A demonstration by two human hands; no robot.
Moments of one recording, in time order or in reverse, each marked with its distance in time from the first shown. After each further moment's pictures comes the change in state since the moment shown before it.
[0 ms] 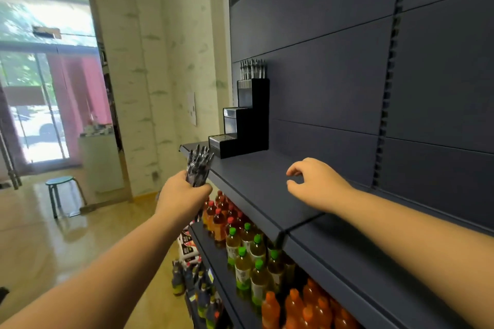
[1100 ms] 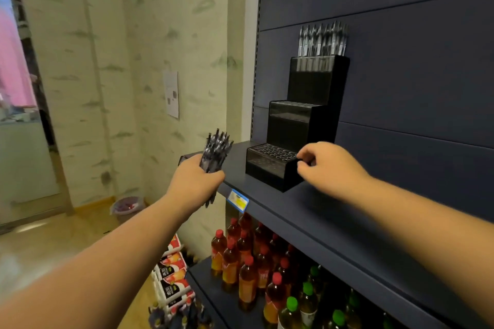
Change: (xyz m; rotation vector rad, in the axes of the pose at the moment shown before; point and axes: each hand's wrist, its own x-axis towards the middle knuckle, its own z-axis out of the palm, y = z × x) left_hand 0.435 -0.199 -0.007 -0.115 -0.247 0.113; right_hand 0.371 -0.116 0.193 -0.133 0.142 0.209
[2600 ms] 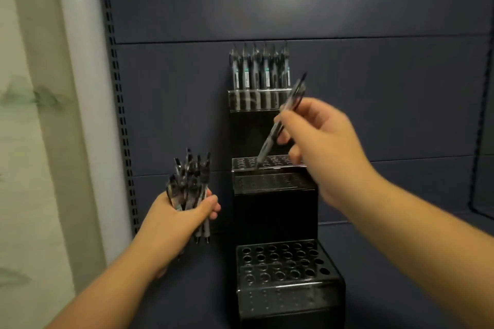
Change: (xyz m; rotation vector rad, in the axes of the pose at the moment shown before) left_hand 0.332 -0.019 0.130 -0.650 -0.793 0.314; right_hand 0.210 -0.067 0.026 0.556 0.908 0.281
